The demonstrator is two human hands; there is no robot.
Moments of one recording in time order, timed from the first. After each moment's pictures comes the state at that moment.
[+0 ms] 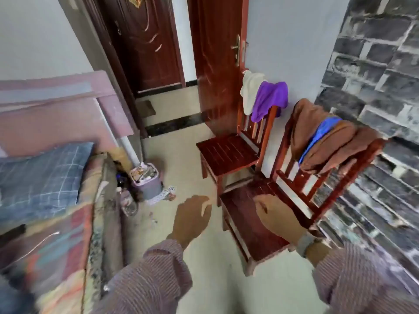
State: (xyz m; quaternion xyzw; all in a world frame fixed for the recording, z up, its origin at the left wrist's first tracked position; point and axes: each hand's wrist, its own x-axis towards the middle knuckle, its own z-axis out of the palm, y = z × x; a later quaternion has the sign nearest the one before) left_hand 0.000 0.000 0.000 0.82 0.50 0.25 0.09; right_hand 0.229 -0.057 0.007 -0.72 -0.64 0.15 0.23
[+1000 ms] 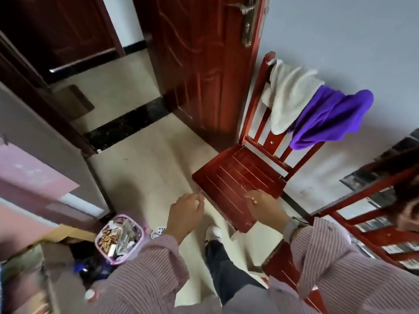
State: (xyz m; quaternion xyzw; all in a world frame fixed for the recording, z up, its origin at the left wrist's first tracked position) left_hand -0.028 0.612 -0.060 0.82 0.50 -0.01 0.29; right_hand 0.170 0.509 -0.039 -0.81 -0.50 0.28 0.11
